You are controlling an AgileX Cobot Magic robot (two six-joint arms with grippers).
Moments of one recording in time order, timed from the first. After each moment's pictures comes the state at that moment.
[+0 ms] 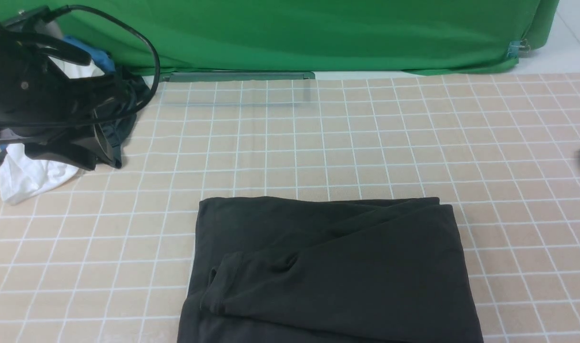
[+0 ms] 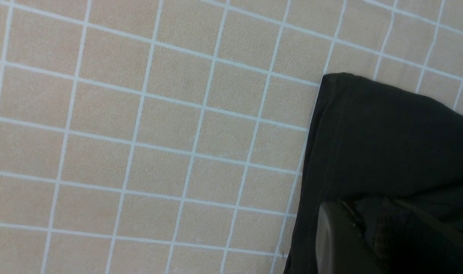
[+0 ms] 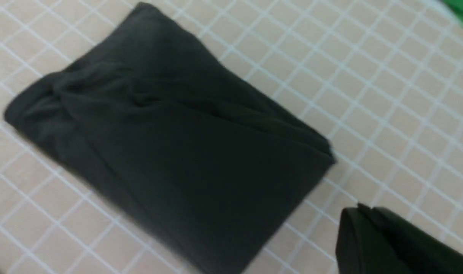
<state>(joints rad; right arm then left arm) 0.65 0.82 -1.14 -0.16 1.15 0.09 -0.04 1.49 -1.35 -0.17 1.18 -0.21</state>
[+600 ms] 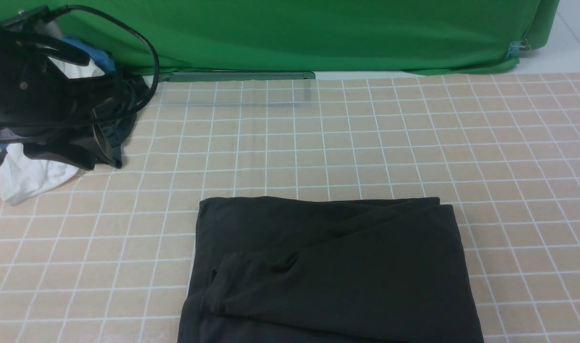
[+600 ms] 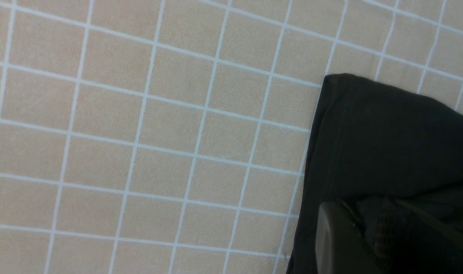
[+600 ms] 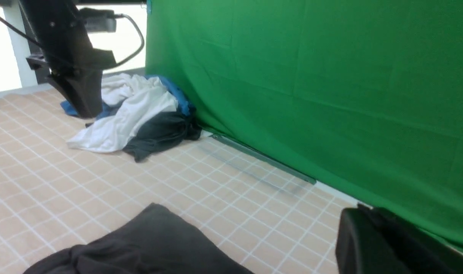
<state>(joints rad) 0.65 0.27 -0.58 -0.14 0.44 0.08 -0.04 1.49 -1.35 -0.17 1.18 -0.20</state>
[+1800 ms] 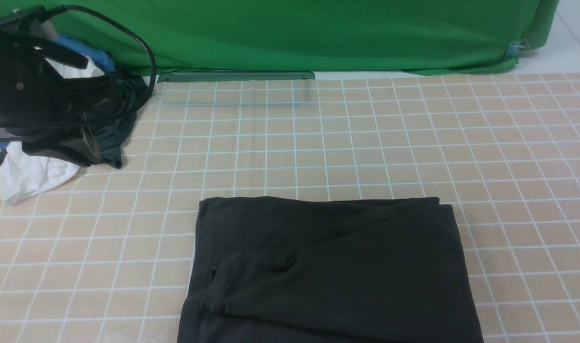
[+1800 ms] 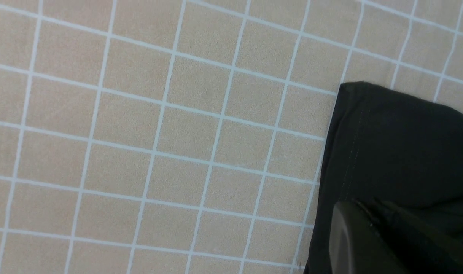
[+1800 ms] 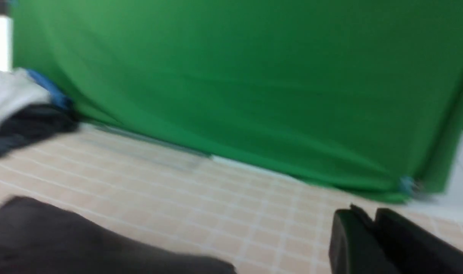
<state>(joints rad) 0.27 0.08 -0.14 -0.13 0.15 0.09 -0.04 1.49 -1.35 -0.13 1.16 -0.21</state>
